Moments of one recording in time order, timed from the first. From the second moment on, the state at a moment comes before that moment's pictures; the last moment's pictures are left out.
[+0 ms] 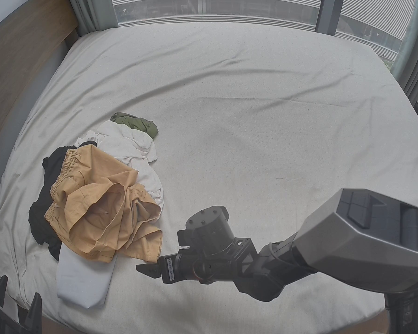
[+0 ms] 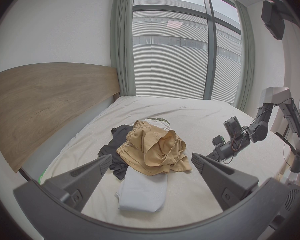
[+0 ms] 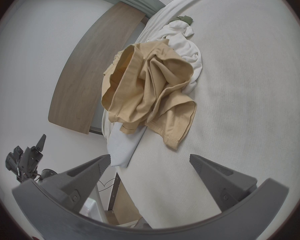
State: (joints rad) left arm 0.00 0.02 -0.02 0.00 0.00 -0.02; right arm 0.94 2.38 -1.24 -0.59 0.23 0.54
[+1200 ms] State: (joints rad) left arm 0.00 0.02 -0.02 0.00 0.00 -0.02; right arm 0.95 2.60 -1.52 -0.59 0.05 0.61
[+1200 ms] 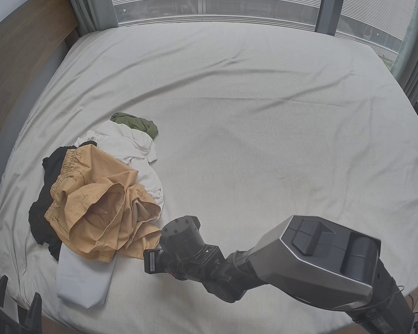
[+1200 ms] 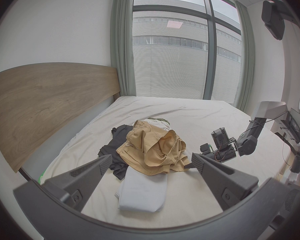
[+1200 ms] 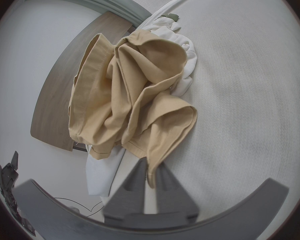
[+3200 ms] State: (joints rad) left arm 0.00 0.02 -0.02 0.00 0.00 -0.02; right arm 0.68 2.11 -0.71 -0.77 -0.02 0.58
